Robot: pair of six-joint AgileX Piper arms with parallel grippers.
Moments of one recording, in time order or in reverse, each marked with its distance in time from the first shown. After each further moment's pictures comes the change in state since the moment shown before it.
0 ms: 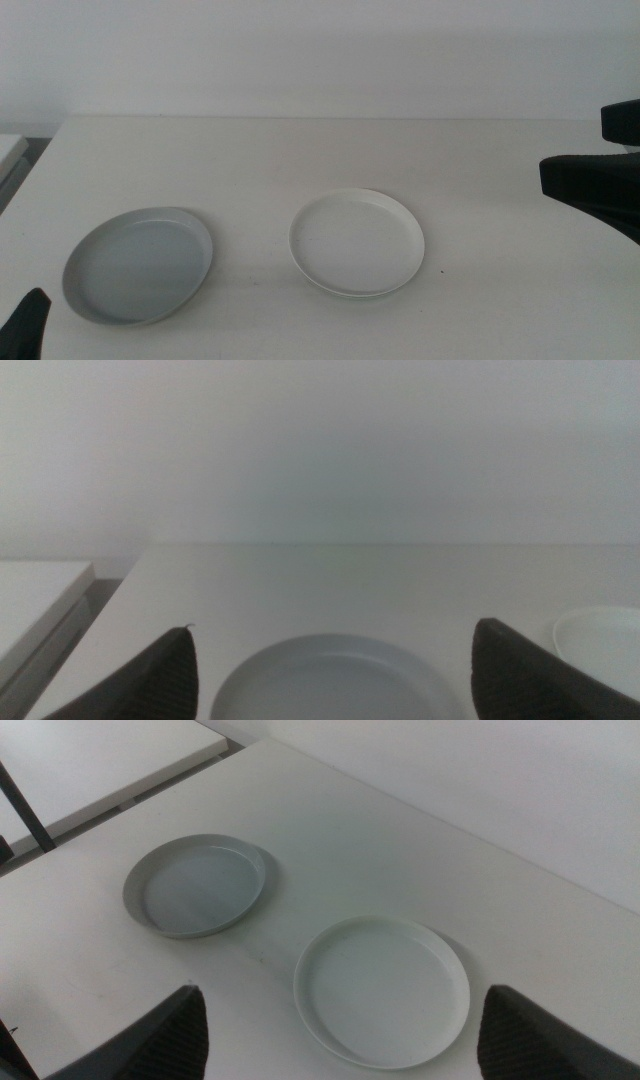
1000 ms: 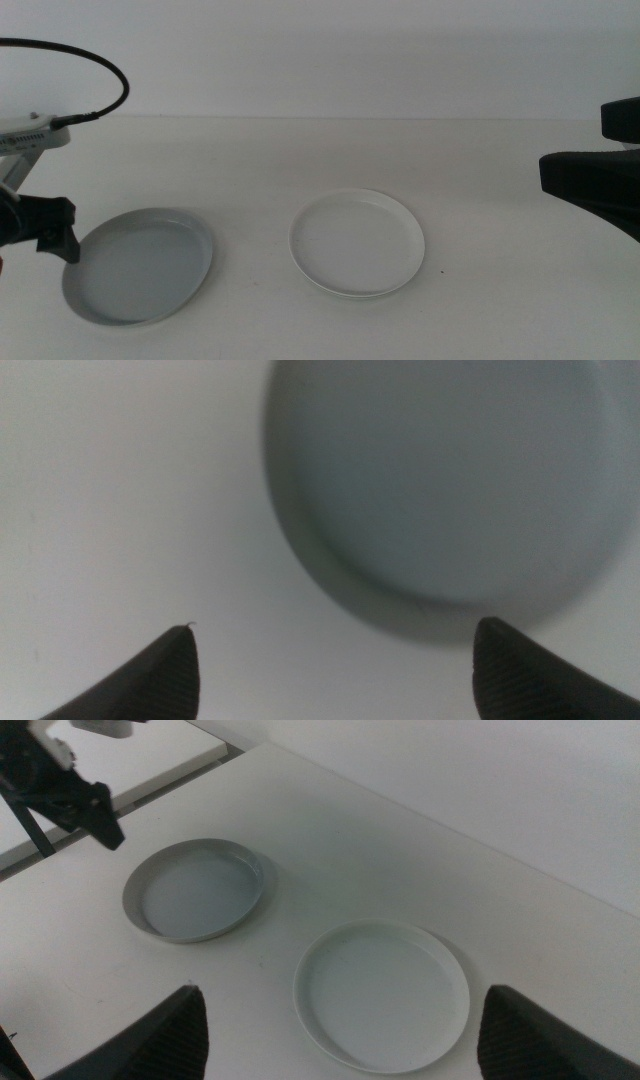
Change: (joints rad) left arm 0.242 1.390 -0.967 -0.140 0.876 0.126; right arm 0.000 0.000 0.000 0.004 -0.005 0.000
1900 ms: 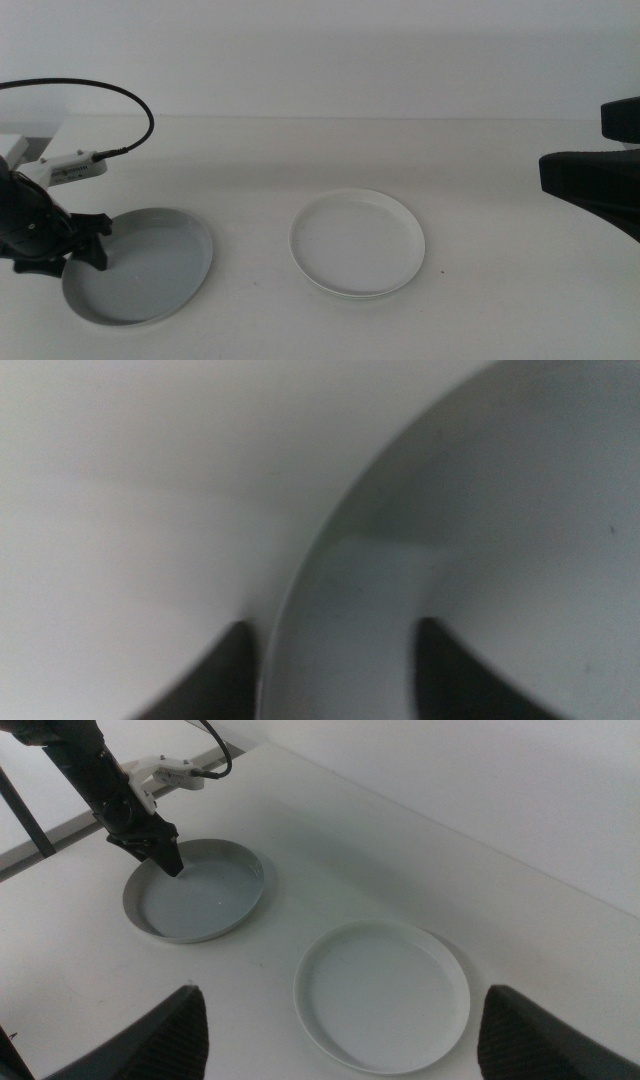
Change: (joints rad) left arm 0.065 0.462 -0.089 -0.205 -0.265 0.258; right arm 0.000 0.000 0.000 0.000 -0.001 0.000
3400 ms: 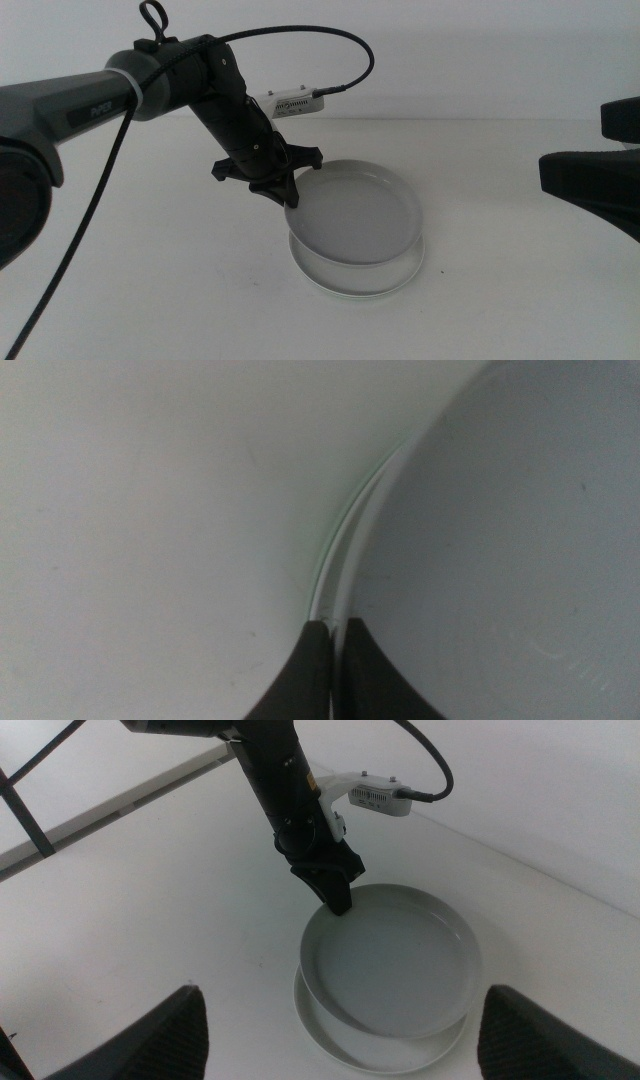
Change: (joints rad) left arm -0.564 0.271 -0.641 -0.077 0.294 -0.261; right arm 0.000 0.000 0.000 0.000 -0.002 0.000
